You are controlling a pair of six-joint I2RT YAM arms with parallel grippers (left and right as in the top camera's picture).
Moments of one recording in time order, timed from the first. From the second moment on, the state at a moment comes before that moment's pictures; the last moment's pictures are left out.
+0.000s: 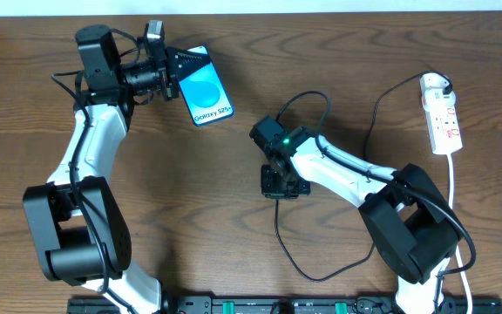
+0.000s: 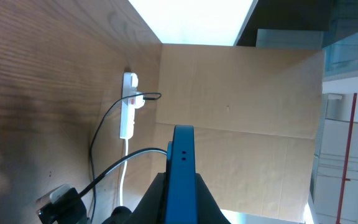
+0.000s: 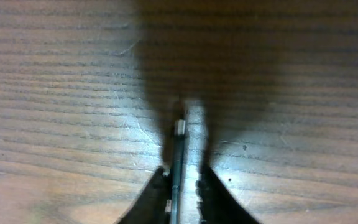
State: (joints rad) left arm 0.13 1.82 1.29 0.07 1.31 -1.14; right arm 0.72 1.99 1.30 -0.84 -0.16 0.72
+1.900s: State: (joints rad) left arm 0.13 1.82 1.27 0.67 1.16 -1.33; right arm 0.43 1.99 1.30 0.50 -1.54 0.62
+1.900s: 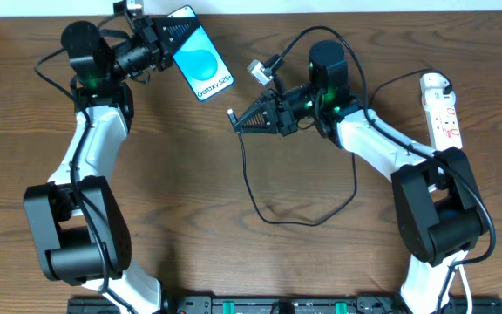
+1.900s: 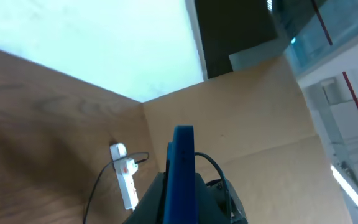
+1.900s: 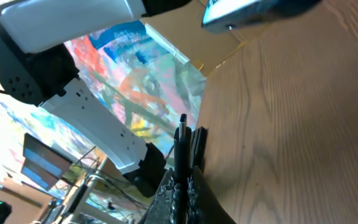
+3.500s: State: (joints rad) left arm 0.04 1.82 1.27 0.73 1.24 -1.29; right arm 0.41 1.99 1.30 0.59 -1.55 0.70
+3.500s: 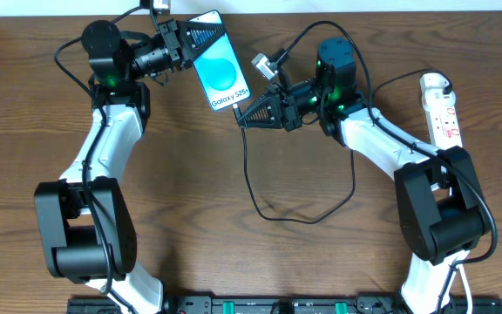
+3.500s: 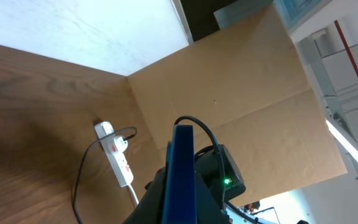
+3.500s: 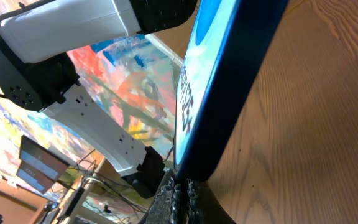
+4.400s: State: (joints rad) left arm 0.02 1.82 1.27 0.73 1.22 -1.29; right arm 0.41 1.99 1.30 0.59 -1.55 0.70
